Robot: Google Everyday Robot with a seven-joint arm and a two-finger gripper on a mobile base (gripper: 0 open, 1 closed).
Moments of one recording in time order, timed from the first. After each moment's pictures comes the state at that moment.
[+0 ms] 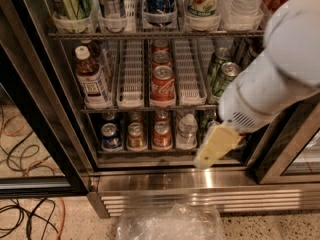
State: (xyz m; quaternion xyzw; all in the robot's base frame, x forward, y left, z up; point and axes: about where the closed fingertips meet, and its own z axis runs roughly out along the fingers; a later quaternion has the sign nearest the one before) arm 0.436 -0.127 0.875 -0.52 0.83 0.03 0.19
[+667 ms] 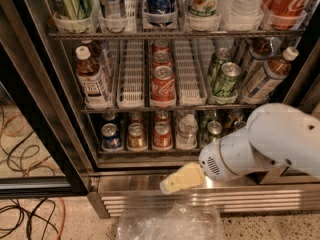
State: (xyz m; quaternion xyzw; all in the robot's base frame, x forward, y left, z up) arm 0.411 -0.081 0.741 -0.29 0.92 0.21 0.19
